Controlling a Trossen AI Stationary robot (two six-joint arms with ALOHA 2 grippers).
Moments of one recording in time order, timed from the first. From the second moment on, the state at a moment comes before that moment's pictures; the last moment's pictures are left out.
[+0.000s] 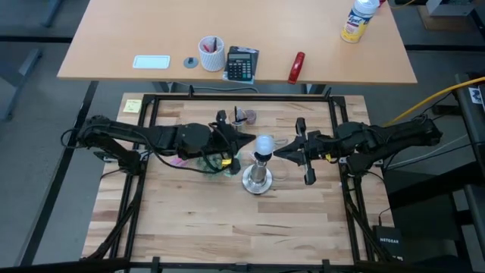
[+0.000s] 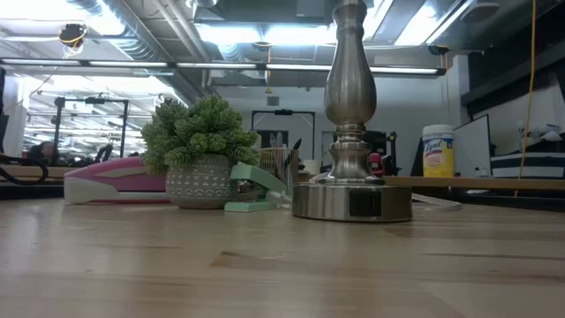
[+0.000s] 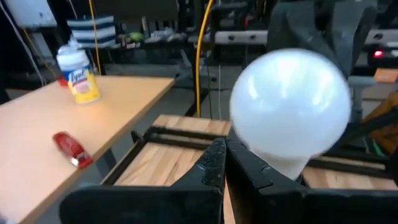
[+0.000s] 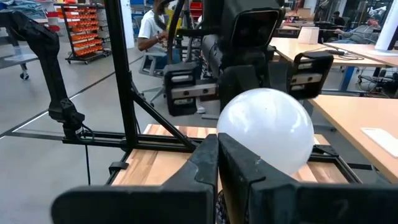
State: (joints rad) left arm -0.18 1.52 1.48 -0.12 -0.50 -0.01; right arm 0.27 1.05 1.11 -0.10 0.16 0.00
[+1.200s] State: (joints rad) left arm -0.27 1.53 1.48 -0.09 -0.55 0.01; right arm 0.27 1.05 1.11 -0.10 0.34 0.00
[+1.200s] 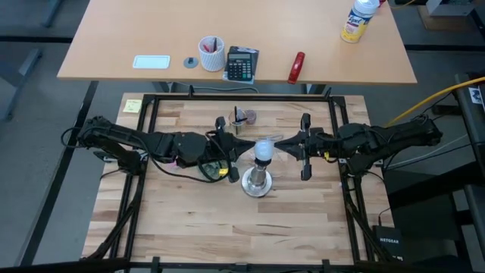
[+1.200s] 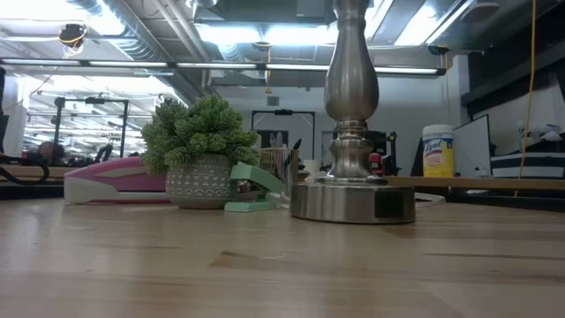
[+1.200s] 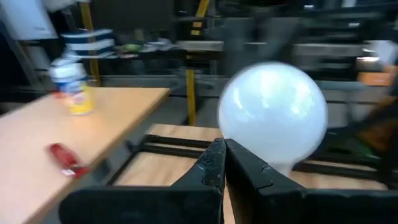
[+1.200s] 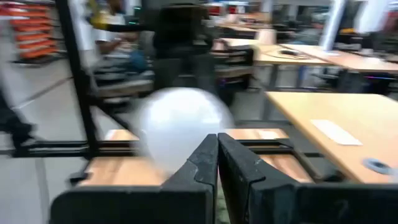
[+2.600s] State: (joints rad) left arm -0.31 1.52 1.48 -0.04 -0.69 0.04; right arm 0.43 1.08 1.11 -0.05 0.46 -0.06
